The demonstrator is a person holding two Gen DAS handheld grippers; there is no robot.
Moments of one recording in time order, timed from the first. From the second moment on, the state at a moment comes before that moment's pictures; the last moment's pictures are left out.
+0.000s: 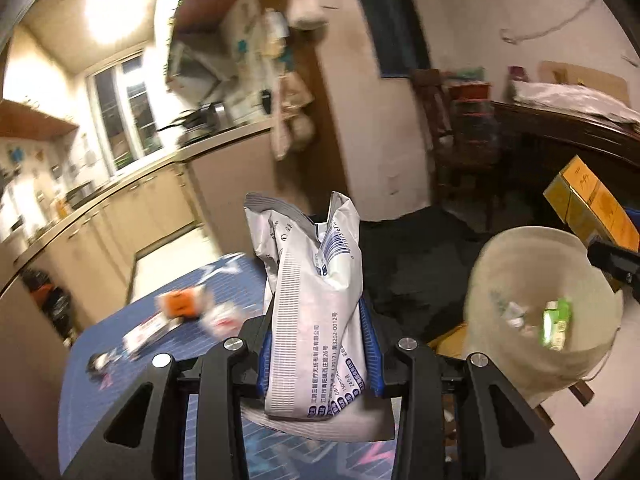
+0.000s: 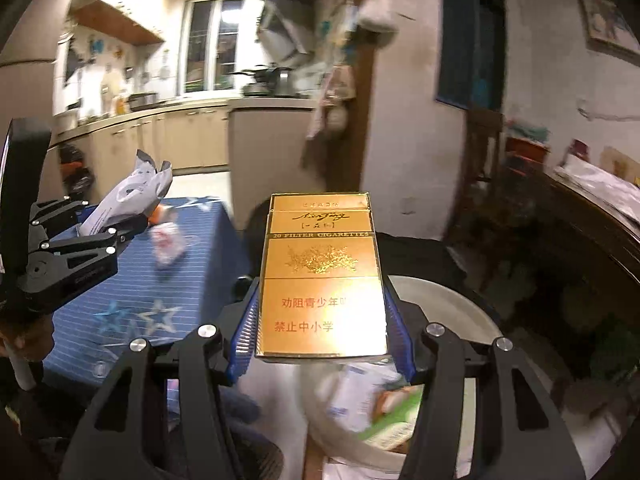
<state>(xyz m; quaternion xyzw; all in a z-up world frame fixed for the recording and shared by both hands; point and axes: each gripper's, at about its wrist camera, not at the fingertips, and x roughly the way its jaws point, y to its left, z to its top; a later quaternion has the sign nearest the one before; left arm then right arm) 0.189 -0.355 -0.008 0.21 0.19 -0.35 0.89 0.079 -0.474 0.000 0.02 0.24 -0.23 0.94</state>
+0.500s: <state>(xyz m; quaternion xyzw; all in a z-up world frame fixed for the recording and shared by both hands) 0.144 -0.492 -0.038 0.24 0.20 -0.48 0.82 0.027 -0.561 -0.021 0.07 0.26 -0.32 0.91</state>
